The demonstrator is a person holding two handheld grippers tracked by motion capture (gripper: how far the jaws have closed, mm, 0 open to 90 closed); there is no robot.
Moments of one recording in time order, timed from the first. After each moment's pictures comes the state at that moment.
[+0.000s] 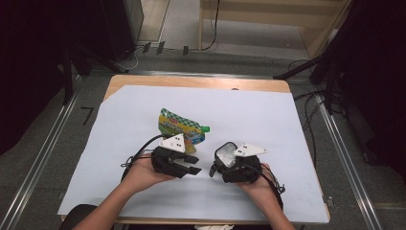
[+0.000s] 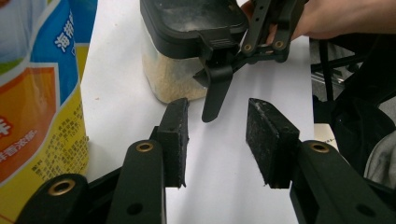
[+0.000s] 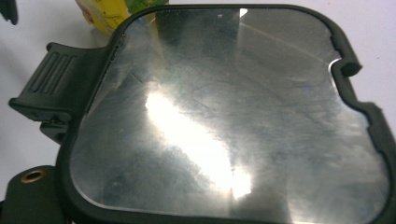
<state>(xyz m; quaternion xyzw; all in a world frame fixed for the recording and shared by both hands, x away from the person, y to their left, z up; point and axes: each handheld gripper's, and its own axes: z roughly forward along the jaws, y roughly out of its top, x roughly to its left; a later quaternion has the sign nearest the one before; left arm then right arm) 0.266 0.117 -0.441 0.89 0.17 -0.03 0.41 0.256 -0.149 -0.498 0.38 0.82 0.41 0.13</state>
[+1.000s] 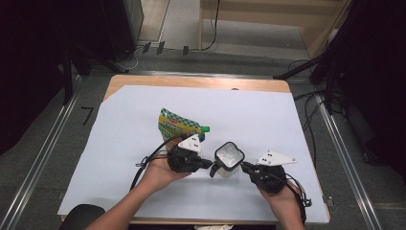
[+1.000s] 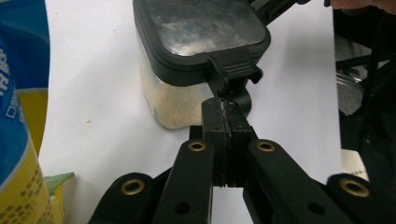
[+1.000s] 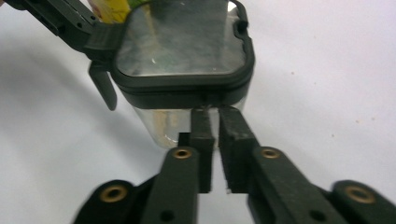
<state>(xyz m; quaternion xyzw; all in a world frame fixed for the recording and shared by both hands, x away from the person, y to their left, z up) 0.272 0.078 -0.455 0.90 0.18 -0.01 0.40 0.220 -0.201 -0.471 0.40 0.81 0.41 0.14</state>
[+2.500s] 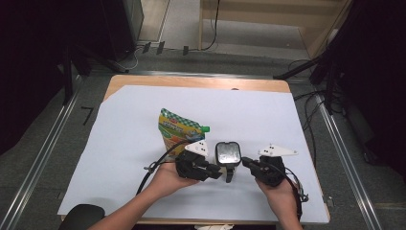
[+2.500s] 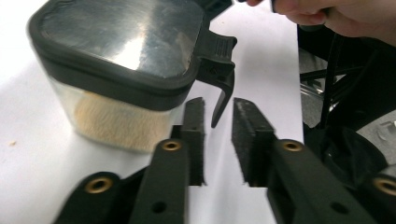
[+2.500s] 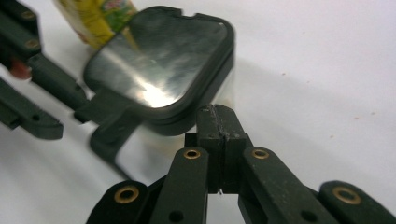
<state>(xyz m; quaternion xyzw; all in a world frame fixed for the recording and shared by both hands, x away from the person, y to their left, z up) 0.264 0.065 -0.460 0.88 0.18 -0.08 0.42 0.232 -0.199 -0.467 0.45 0.78 0.42 0.11</state>
